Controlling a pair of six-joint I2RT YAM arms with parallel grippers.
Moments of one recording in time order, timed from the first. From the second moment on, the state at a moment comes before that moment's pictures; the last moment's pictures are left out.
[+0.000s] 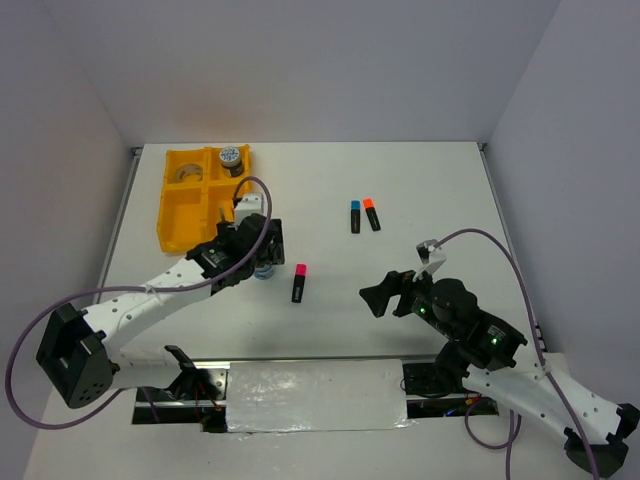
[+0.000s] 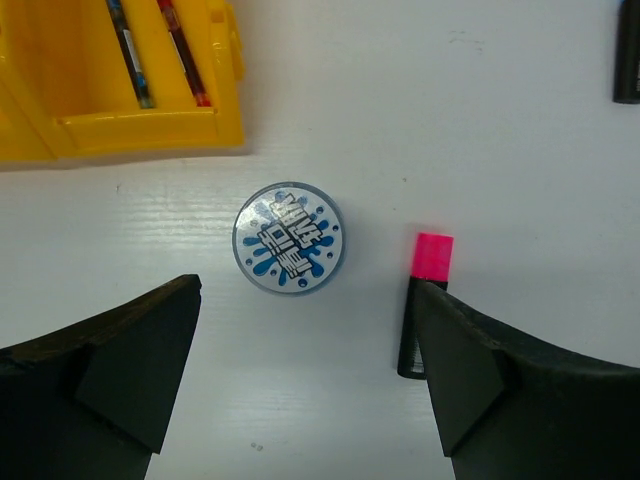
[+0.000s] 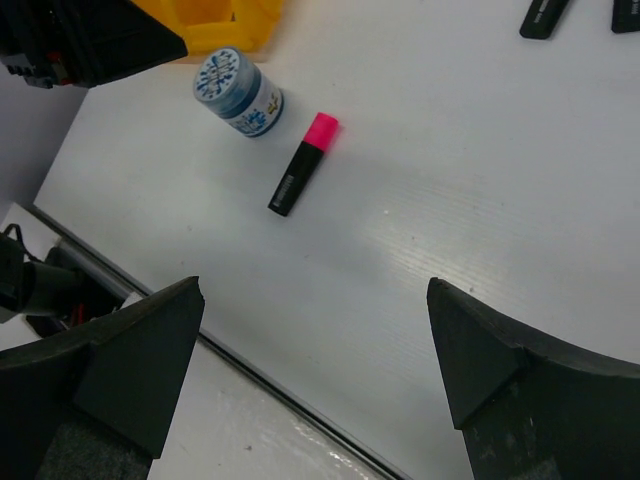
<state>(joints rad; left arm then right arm) -0.72 1.24 0.96 -0.53 -0.53 -0.61 0.85 0.36 0.47 -0.43 0.19 0.60</state>
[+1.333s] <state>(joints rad) -0.62 1.32 0.78 -0.28 -0.39 -0.58 0.85 0.47 0.45 -0.40 0.13 0.55</state>
